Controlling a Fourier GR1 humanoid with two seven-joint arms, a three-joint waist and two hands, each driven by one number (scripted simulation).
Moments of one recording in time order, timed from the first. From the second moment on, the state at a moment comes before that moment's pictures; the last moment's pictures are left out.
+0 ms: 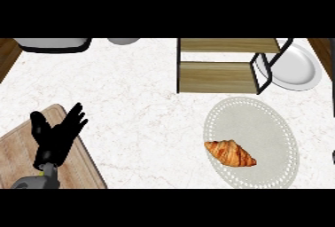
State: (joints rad) left arm -0.04 0.24 0.01 -1.40 0.20 0.04 0.29; right arm -1.28 -0.36 -0.09 -1.17 0.62 0.30 0.68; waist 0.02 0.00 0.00
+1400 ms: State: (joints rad) left arm -0.06 0.21 0.04 -1.37 0.16 0.03 0.28; right arm -1.39 -0.36 -0.18 -0.70 0.69 0.03 0.36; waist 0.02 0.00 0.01
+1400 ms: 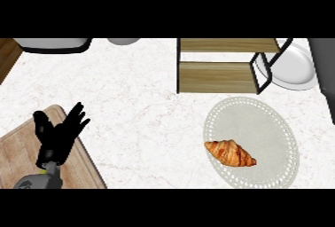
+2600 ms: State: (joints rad) left arm -0.05 0.21 0.05 -1.38 0.16 0.01 0.29; right arm -1.41 -0.49 -0.49 -0.74 0.47 -0.29 0.44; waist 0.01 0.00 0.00
